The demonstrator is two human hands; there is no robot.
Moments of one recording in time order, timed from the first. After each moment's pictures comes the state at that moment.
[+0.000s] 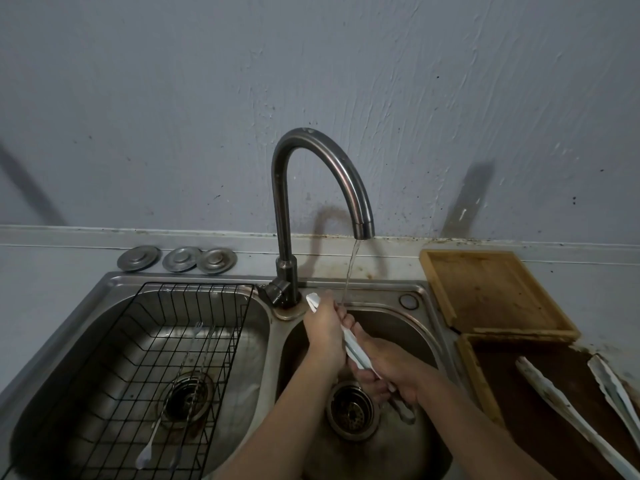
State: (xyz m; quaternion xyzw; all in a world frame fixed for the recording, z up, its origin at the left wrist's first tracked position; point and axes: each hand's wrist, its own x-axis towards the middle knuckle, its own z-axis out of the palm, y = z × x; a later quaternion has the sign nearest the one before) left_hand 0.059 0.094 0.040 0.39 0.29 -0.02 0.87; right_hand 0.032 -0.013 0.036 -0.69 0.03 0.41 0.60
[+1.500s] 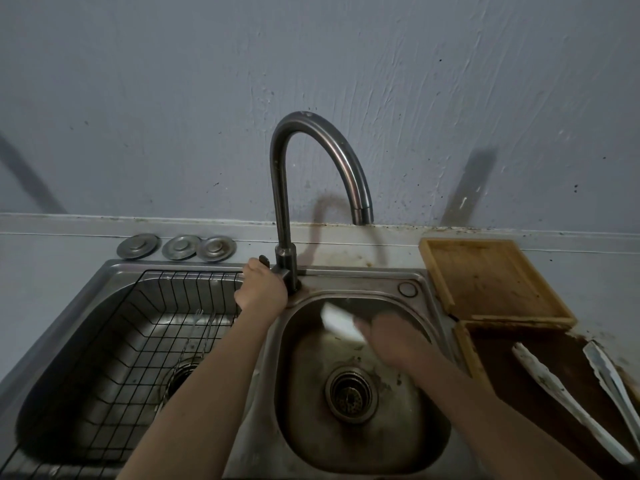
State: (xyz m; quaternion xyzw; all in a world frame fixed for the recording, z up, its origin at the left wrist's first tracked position) left_hand 0.103 0.191 0.028 0.93 0.27 0.00 0.24; right_hand 0.045 -0.016 0.029 -0.96 -0.02 0.18 0.20
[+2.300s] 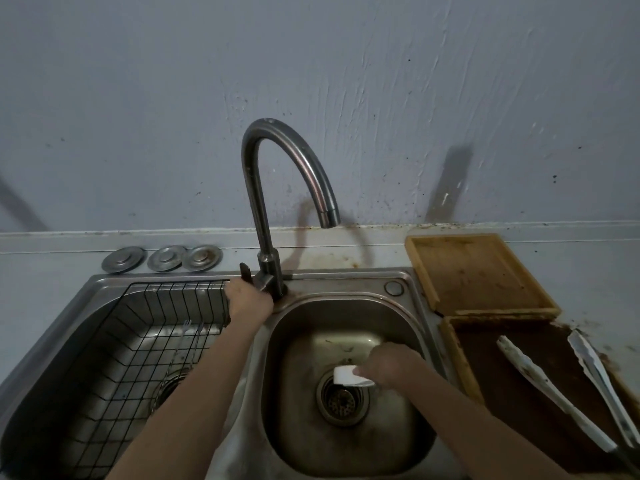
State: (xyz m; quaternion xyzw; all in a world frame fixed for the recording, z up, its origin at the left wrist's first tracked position) left_hand 0.095 0.182 0.023 0.83 0.31 0.05 0.45; right_hand 0.041 -0.037 0.002 -0.95 -0.05 0.31 0.03
